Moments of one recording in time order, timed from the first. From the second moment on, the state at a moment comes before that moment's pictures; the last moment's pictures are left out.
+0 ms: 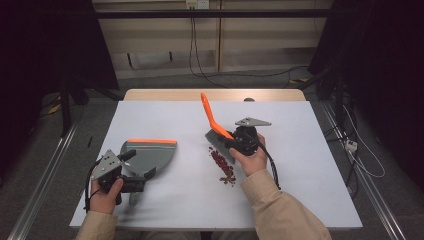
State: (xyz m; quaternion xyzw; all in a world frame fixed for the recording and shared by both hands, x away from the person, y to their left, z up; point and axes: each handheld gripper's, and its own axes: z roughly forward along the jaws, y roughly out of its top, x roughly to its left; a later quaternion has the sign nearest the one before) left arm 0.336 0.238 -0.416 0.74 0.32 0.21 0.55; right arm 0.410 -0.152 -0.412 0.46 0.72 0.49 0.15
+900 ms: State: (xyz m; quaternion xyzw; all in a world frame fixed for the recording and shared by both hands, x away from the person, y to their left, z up) left arm 0.338 0.238 -0.418 0.75 0.32 0.20 0.55; right arm 0.457 -0.170 -0.444 0.36 0.77 0.50 0.17
